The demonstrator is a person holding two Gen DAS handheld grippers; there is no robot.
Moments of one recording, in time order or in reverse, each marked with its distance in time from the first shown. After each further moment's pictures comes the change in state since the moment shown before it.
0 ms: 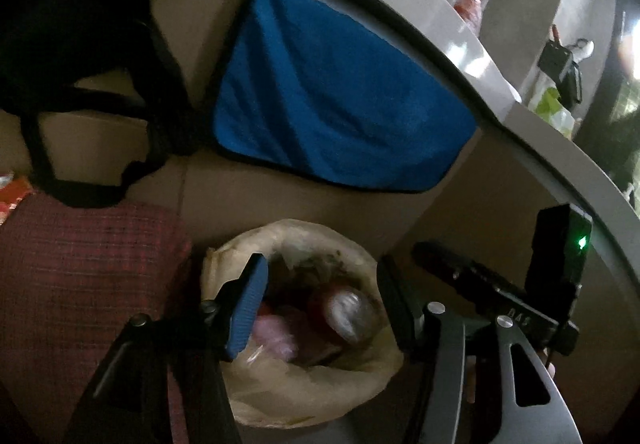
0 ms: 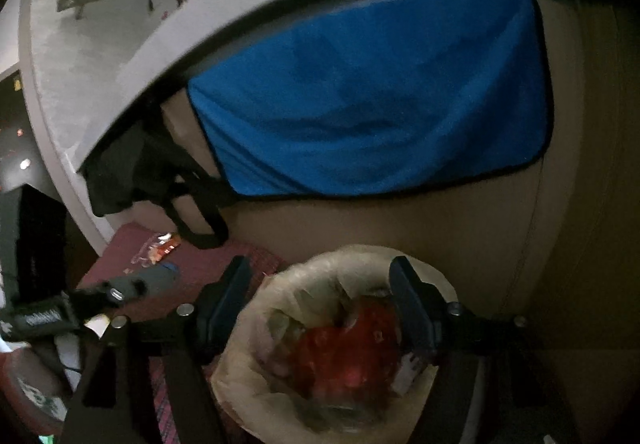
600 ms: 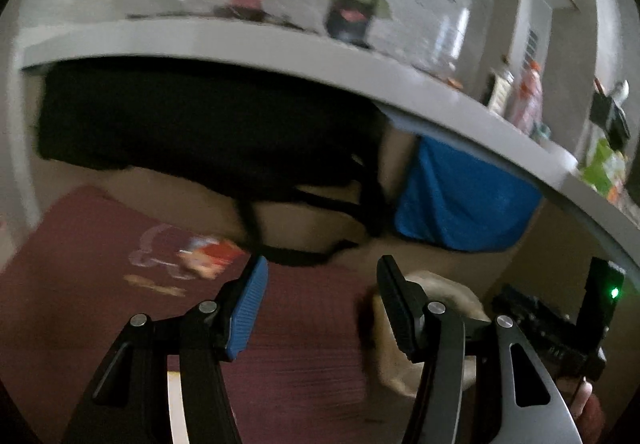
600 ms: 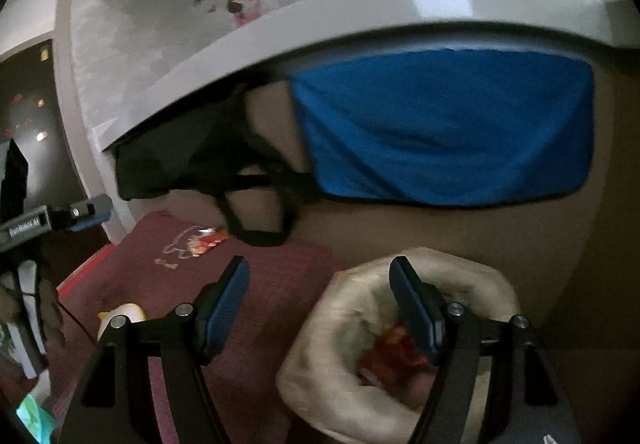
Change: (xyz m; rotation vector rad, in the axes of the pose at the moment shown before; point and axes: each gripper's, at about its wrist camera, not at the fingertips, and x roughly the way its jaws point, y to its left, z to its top) left arm -0.209 0.073 0.004 0.000 -0.261 0.383; right arm -0.021 0.126 -0.019 -0.143 -0.061 0.062
